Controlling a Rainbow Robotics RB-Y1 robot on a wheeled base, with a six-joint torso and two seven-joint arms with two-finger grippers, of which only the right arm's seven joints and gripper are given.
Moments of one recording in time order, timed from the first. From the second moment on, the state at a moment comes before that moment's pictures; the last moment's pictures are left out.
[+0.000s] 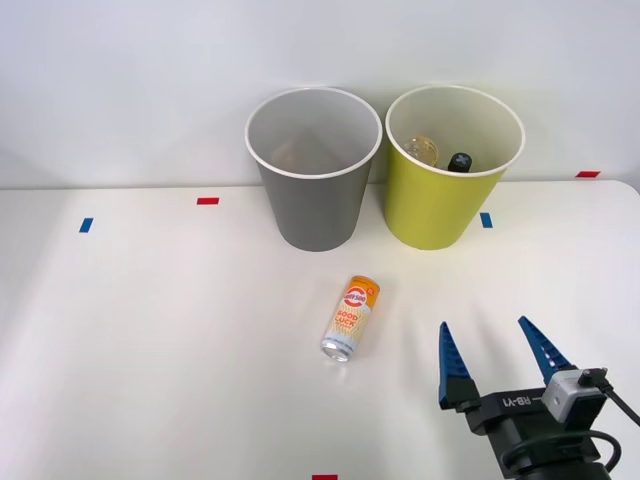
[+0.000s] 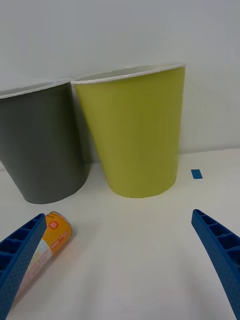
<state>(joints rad) 0.73 -0.23 0.29 -2.12 -0.03 -0.28 1.40</state>
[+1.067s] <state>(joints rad) 0.94 -0.19 0.26 -1.98 0.31 -0.62 1.33</state>
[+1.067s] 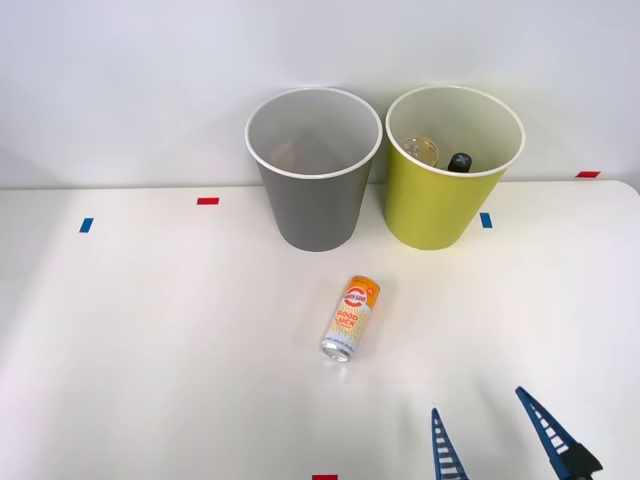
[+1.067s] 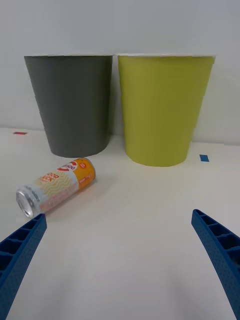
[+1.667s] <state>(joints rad) 1.04 -0.18 0.30 -1.90 0.24 -0.68 1.54</state>
